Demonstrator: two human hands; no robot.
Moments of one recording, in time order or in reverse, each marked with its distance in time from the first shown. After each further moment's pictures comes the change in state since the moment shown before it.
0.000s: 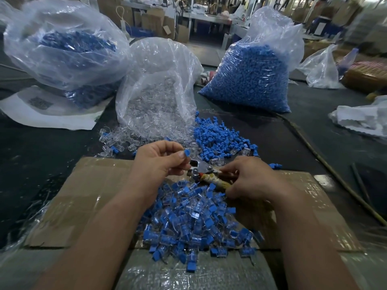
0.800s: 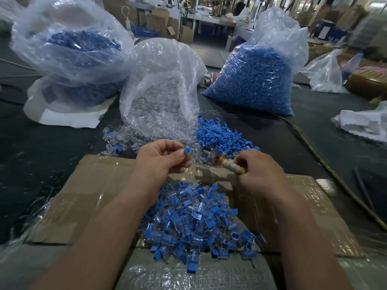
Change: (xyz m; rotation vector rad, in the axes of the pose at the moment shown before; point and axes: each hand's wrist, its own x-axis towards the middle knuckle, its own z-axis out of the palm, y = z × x) left_hand 0.004 -0.003 0.001 -0.043 0.053 0.011; right_hand 0.002 0.009 0.003 -0.076 0.295 -0.017
